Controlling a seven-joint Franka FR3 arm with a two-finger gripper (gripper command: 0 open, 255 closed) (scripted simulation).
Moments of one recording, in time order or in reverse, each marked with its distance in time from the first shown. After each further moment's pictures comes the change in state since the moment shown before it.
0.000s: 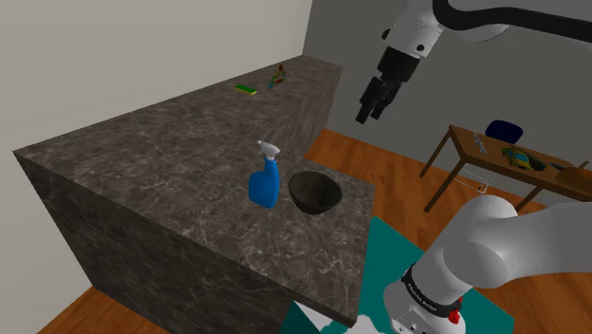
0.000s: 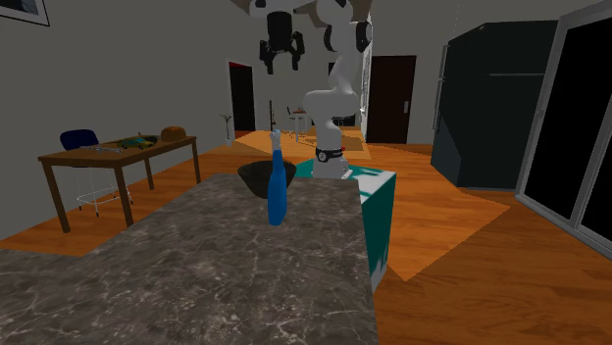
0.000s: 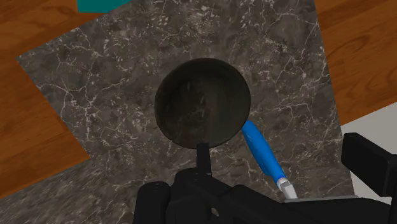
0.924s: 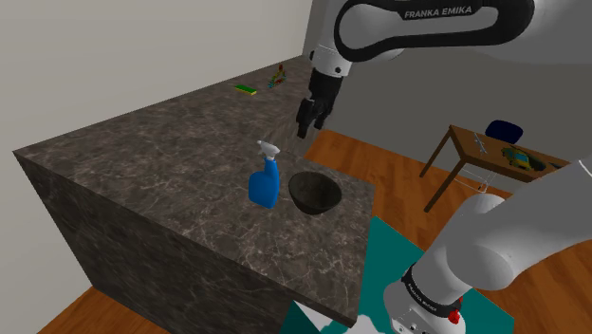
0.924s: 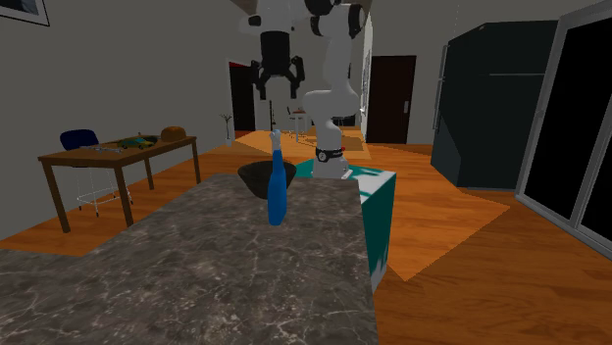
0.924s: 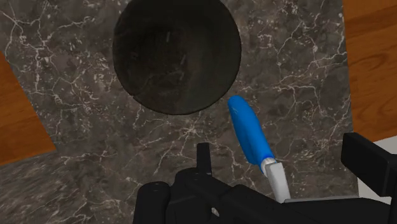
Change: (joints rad) arm 0.069 0.402 0.112 0.113 -0.008 0.241 0.018
